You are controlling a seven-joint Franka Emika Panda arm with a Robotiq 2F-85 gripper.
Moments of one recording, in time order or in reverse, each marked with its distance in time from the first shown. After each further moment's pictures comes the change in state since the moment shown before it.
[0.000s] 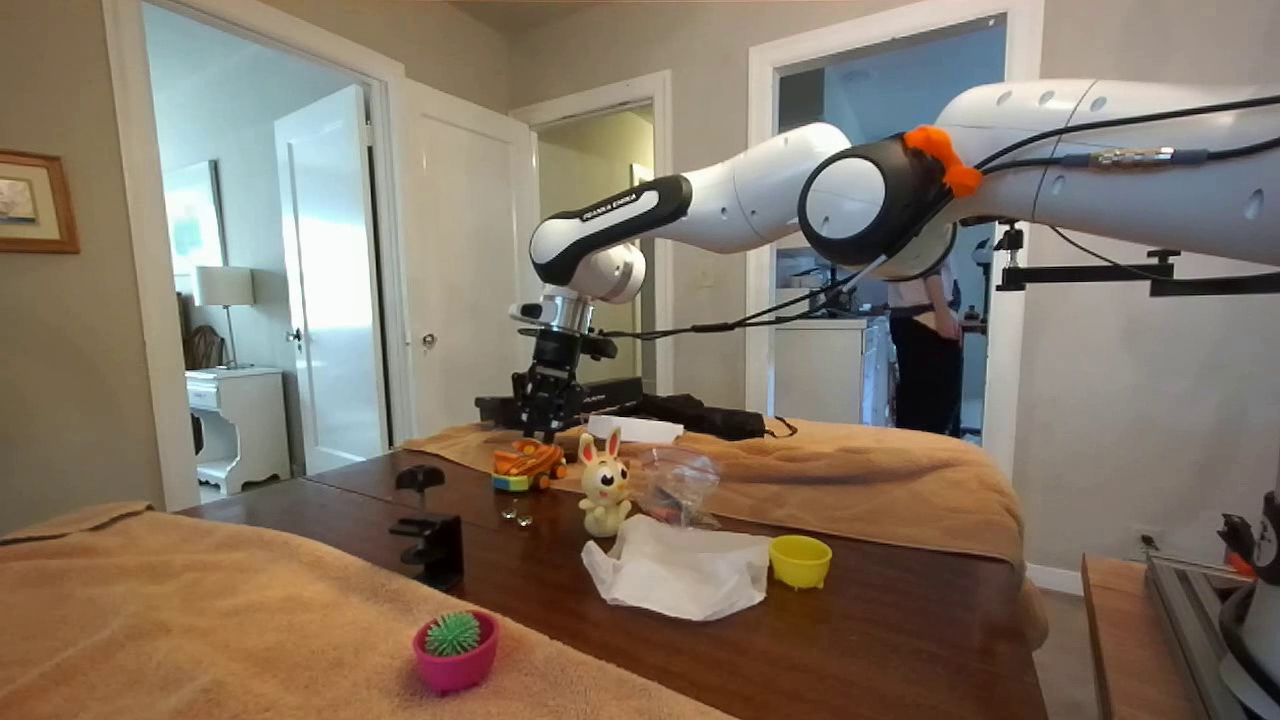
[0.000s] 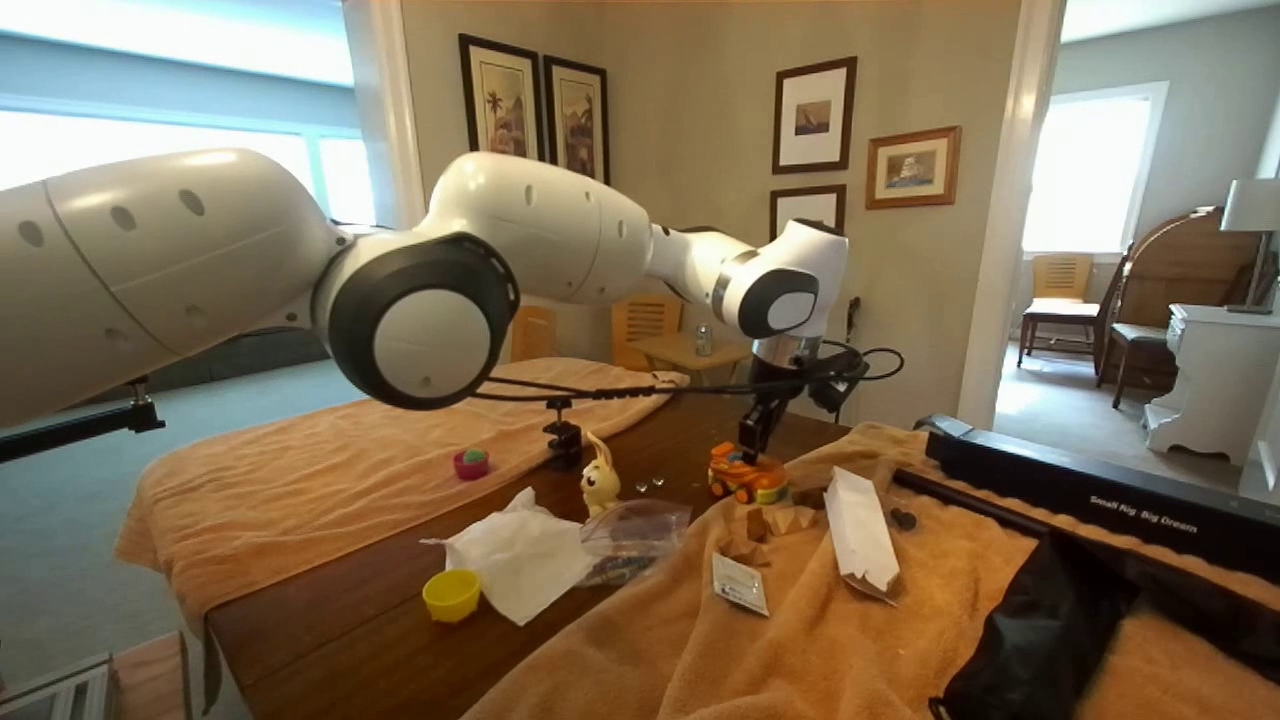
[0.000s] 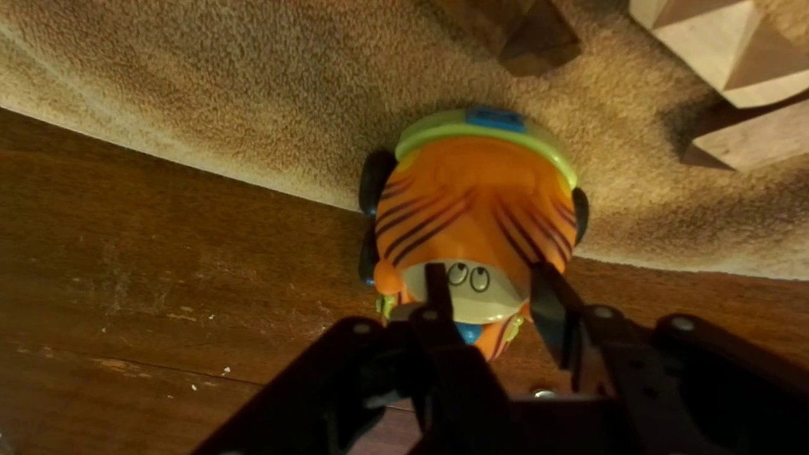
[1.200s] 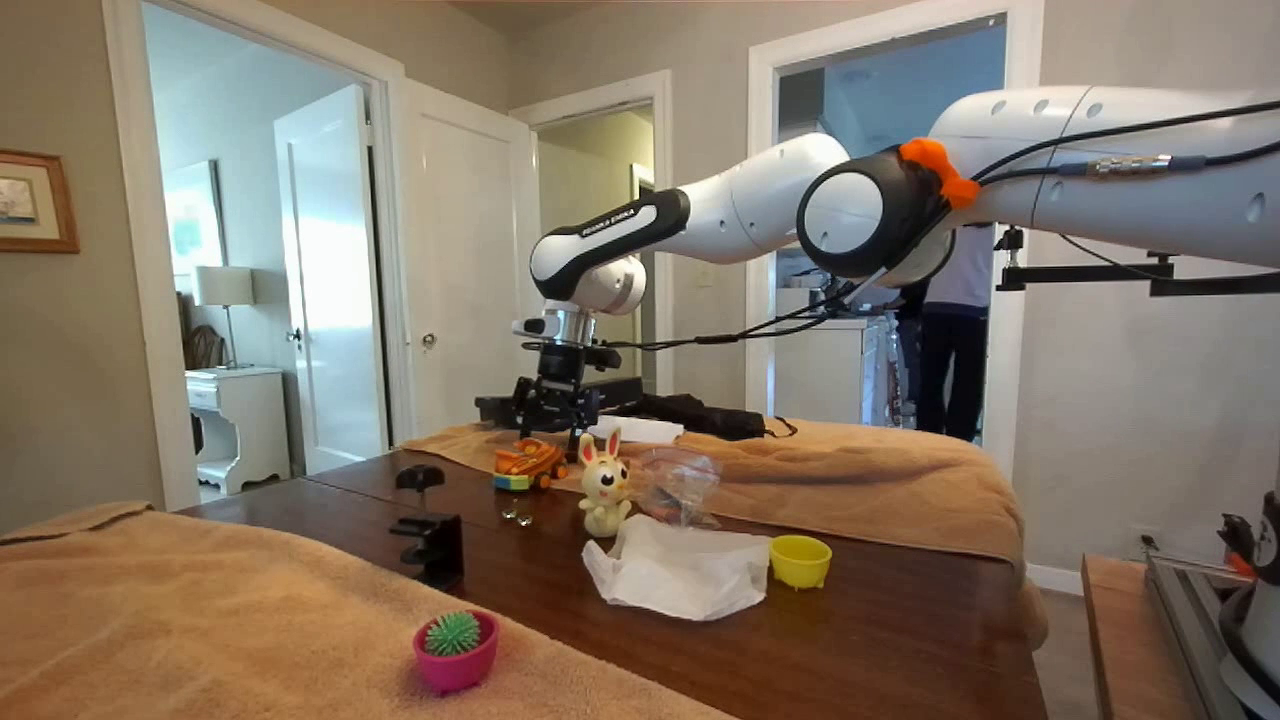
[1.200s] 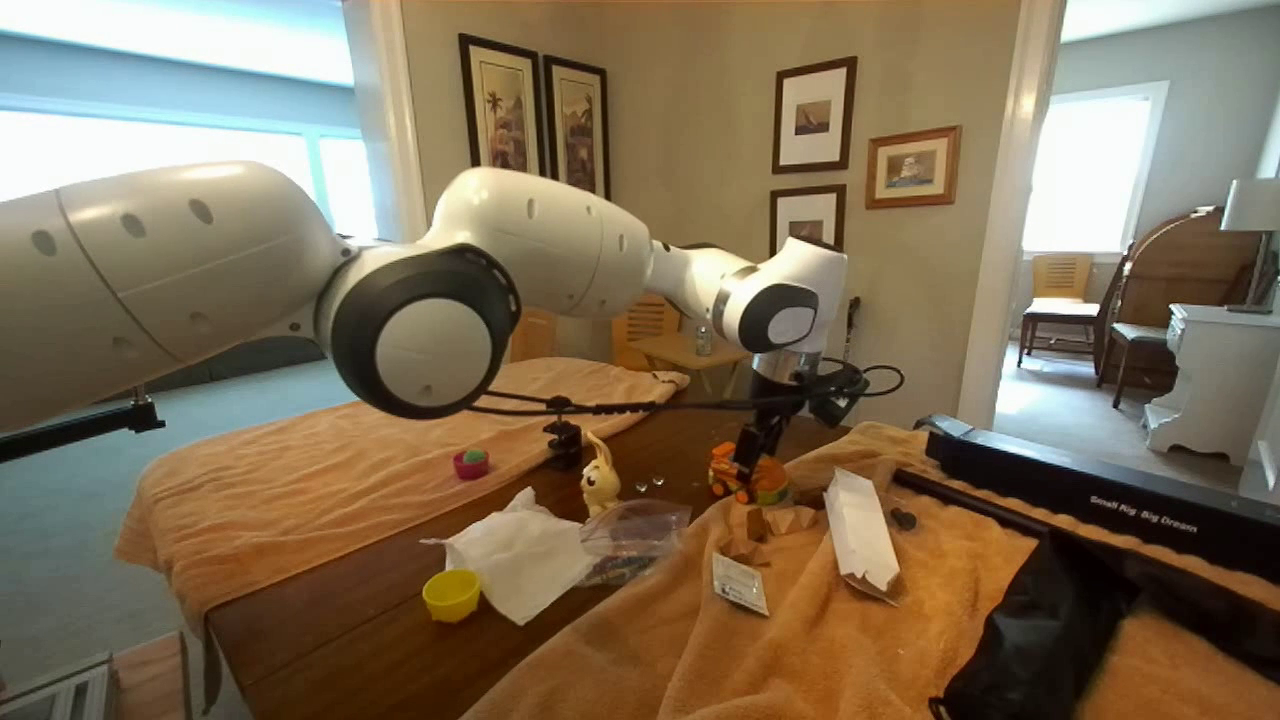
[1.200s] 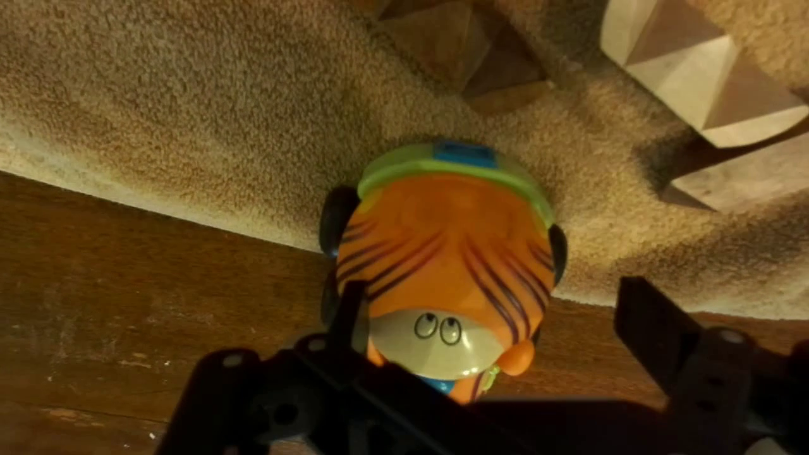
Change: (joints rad) arm 0.011 0.027 -0.038 0.006 0.000 -0.010 0.000
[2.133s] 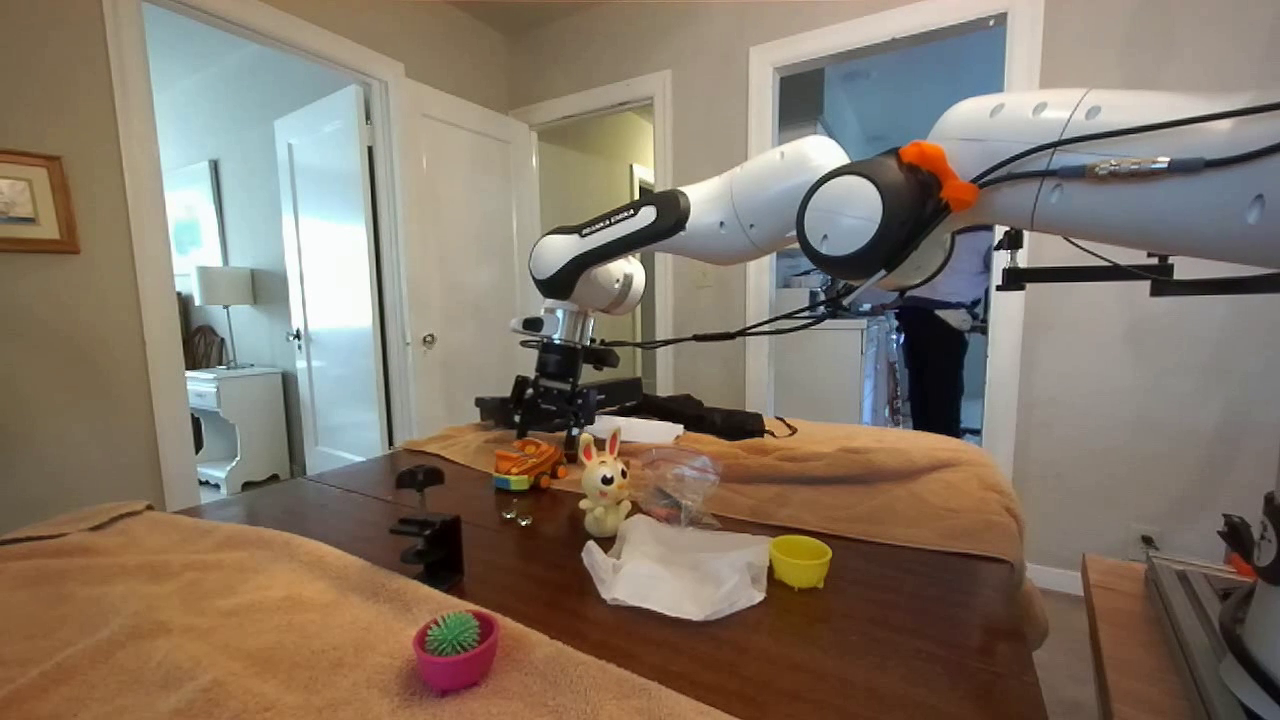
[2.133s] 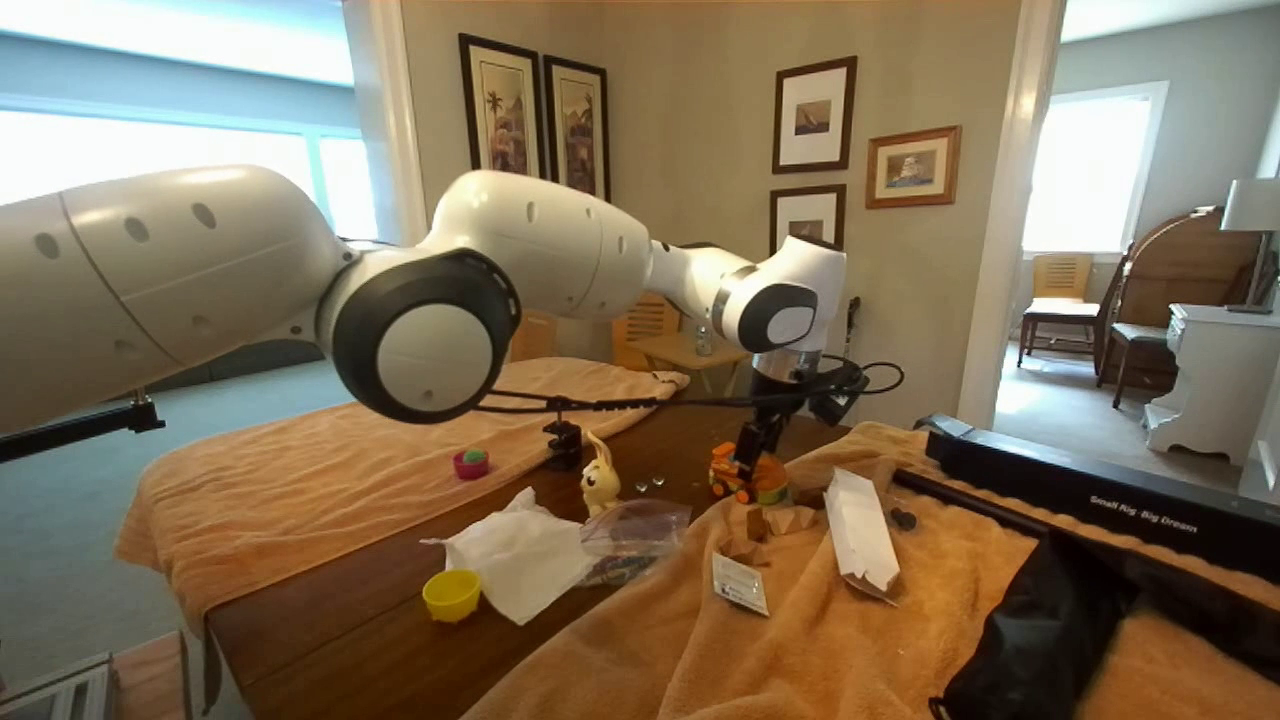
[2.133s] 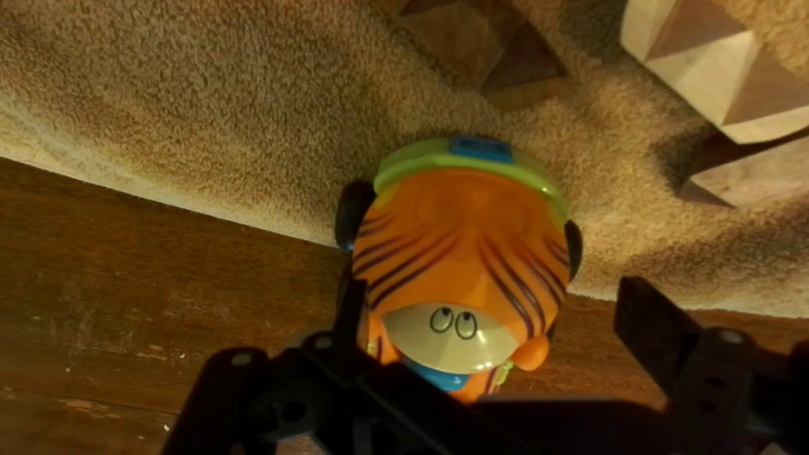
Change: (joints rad) arm 0.000 0.009 0.007 0.017 0.001 0.010 0.000
